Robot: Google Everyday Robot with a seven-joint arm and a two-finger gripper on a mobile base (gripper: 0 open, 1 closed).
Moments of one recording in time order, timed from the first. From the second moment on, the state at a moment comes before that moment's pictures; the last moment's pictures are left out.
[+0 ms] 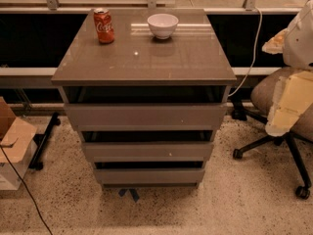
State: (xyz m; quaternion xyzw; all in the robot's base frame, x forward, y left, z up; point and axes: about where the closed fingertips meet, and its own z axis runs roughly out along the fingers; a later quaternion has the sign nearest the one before) arm 0.438 -0.217 0.976 -0.60 0.78 -0.03 0.16
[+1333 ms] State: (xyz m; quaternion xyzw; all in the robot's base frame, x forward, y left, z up) arm 0.450 -0.213 0.960 -0.61 0.76 -0.04 0.23
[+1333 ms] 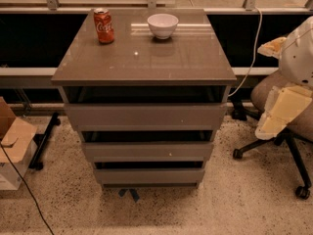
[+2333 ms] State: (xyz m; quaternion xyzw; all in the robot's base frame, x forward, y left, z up) arm 0.486 -0.161 0.892 -0.62 0.74 -0.02 0.26
